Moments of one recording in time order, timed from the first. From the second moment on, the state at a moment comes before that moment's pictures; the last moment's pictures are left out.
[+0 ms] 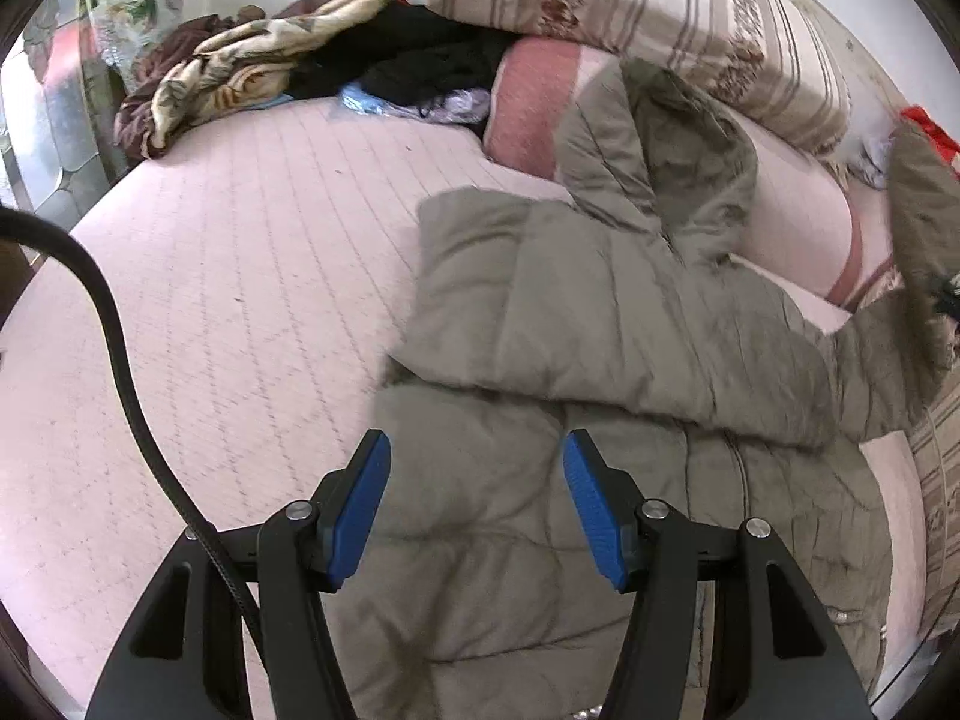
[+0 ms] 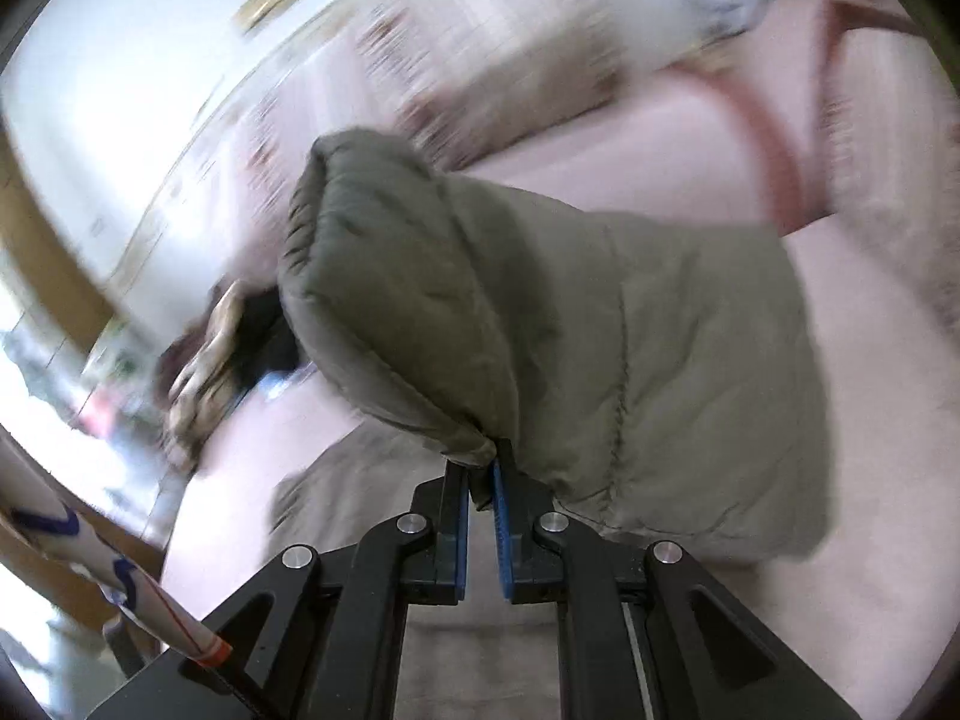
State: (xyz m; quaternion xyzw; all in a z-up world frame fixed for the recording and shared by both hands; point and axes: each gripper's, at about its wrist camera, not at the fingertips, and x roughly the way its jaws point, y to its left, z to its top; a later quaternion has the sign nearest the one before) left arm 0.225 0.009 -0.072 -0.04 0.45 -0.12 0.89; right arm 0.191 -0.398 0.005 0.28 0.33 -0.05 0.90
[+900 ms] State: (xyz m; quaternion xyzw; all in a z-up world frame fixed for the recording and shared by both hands) left arm 0.250 0.050 -0.066 -0.12 0.45 -0.11 0.88; right arm 0.233 -0.255 -0.075 0.15 0.45 0.01 0.88
